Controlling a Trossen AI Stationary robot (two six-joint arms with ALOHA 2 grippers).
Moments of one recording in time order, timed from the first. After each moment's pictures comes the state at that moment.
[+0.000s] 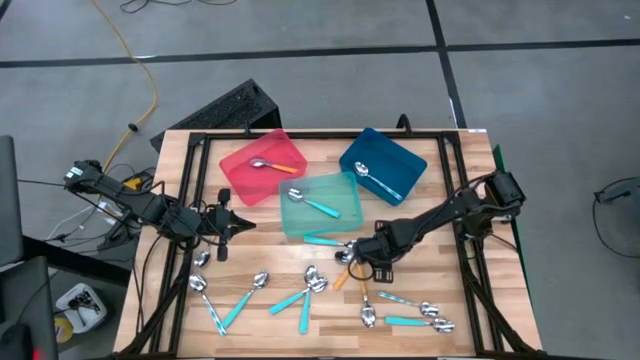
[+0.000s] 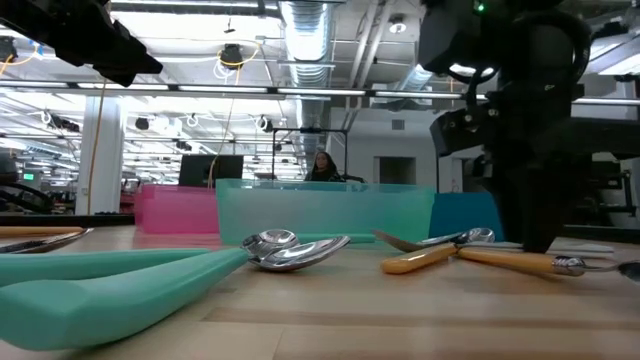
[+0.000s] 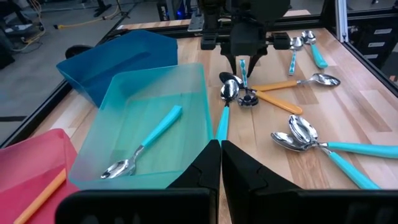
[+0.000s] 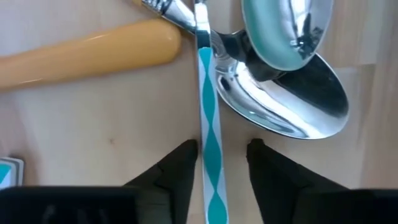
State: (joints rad) left arm -0.41 0.58 0.42 -0.28 -0.49 -0.13; right arm 0.29 1.77 0.98 -0.65 0.04 0.38
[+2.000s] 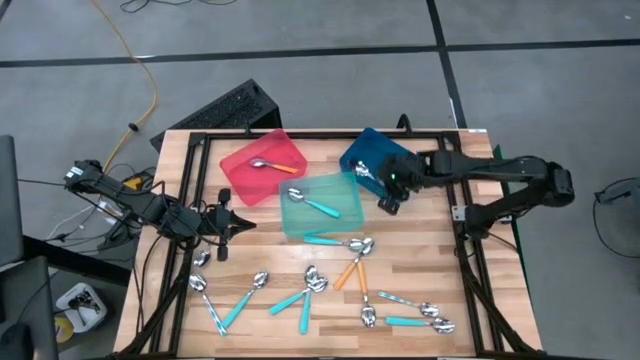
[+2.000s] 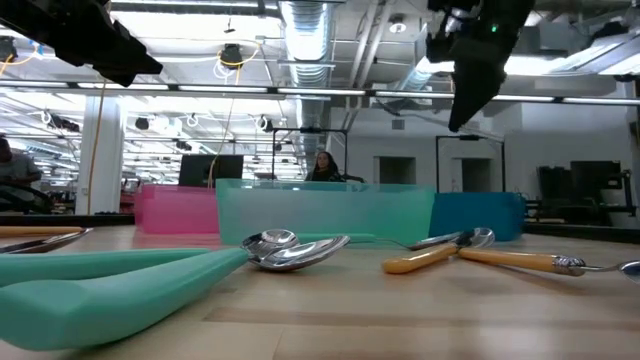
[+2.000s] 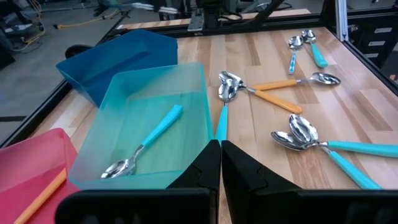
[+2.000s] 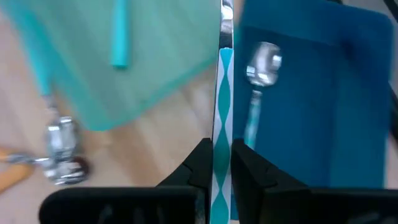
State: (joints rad) left arm -0.41 0.58 0.42 -0.28 -0.49 -0.13; right arm -0.20 1.28 1.09 -0.91 0.23 0.22
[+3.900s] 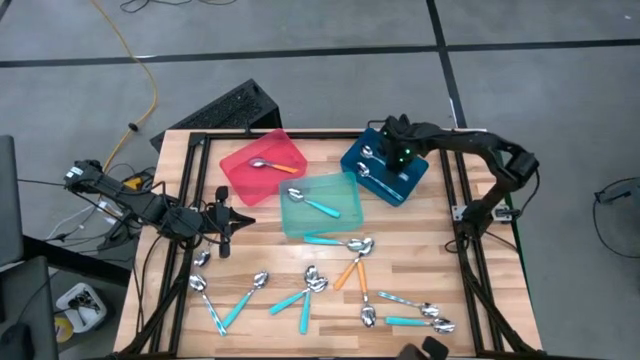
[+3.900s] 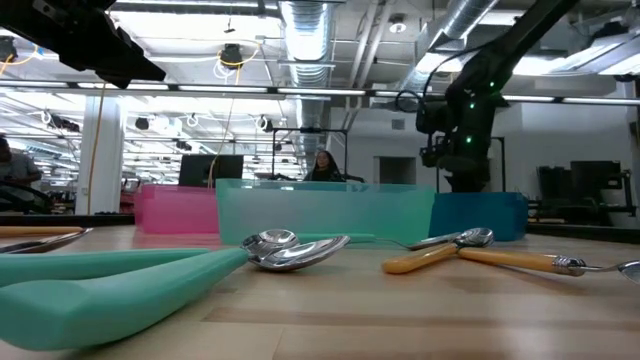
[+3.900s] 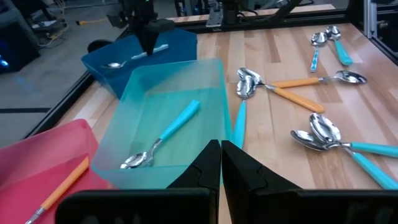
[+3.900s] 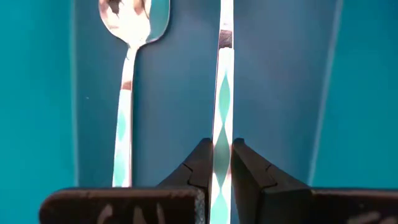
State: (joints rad) left arm -0.41 0.58 0.42 -0.31 -0.56 -0.15; right arm -0.76 1.64 0.98 -0.66 -0.03 -0.17
